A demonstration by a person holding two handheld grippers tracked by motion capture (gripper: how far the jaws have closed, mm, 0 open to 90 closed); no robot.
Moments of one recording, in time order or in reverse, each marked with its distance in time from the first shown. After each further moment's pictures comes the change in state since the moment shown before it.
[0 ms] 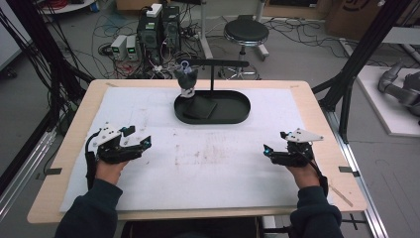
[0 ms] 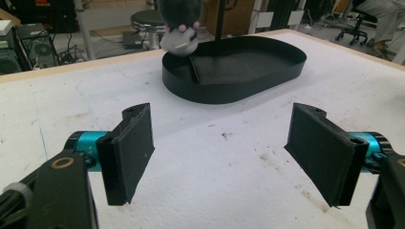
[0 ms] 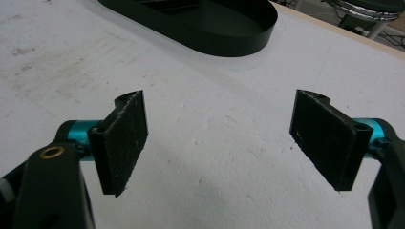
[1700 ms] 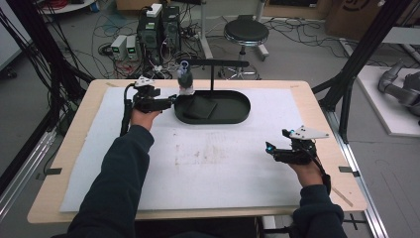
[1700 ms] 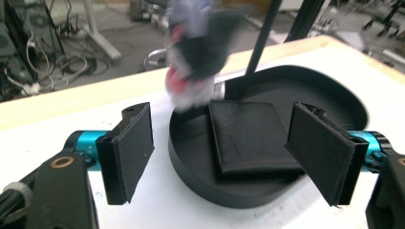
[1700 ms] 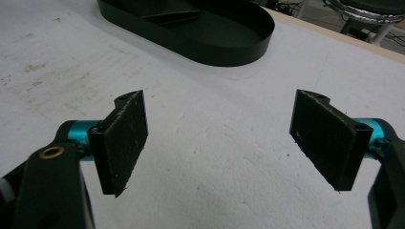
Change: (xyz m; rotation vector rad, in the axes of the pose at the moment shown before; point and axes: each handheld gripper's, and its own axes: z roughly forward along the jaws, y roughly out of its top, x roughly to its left) left arm 0.020 0.088 0.123 0.080 0.039 -0.072; right arm -0.008 0.004 -0.005 -0.030 0.031 0.034
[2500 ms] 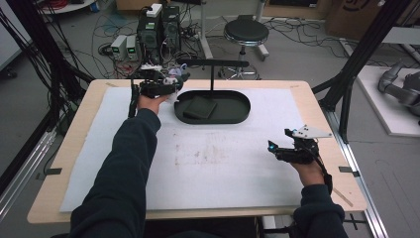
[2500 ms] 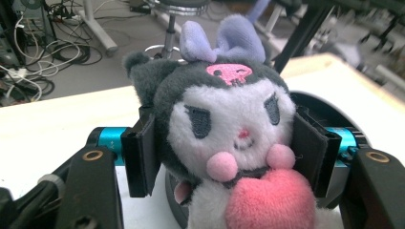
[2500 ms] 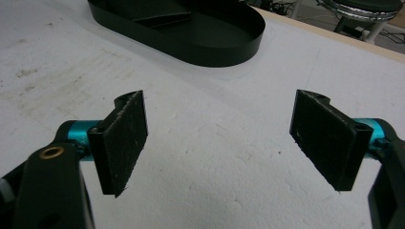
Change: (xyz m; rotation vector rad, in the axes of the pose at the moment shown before) left arm 0.011 0.031 0.052 0.079 0.016 -0.090; right arm -0.006 -0.001 -0.003 -0.004 -0.018 0.024
